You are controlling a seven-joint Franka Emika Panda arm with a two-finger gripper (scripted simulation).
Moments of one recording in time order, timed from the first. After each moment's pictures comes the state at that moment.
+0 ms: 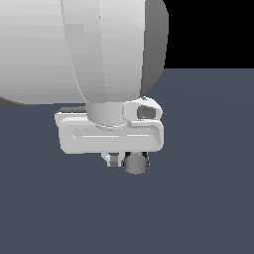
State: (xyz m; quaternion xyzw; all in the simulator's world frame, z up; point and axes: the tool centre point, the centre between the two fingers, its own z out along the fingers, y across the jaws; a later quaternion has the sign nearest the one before) arm -0.179 0.029 0.102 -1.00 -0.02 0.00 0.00
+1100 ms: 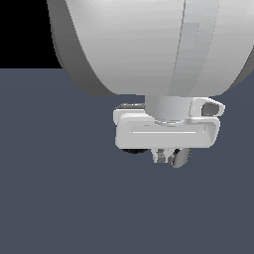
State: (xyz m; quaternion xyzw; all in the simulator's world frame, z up) arm -0.171 -0.077 0.105 -1.00 -0.01 0.00 0.00
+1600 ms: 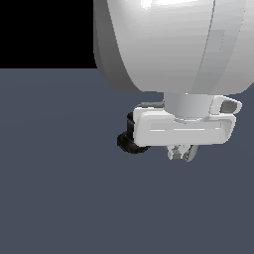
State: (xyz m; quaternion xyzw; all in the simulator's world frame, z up) arm -0.159 -0.115 0.105 -1.00 -0.02 0.00 0.00
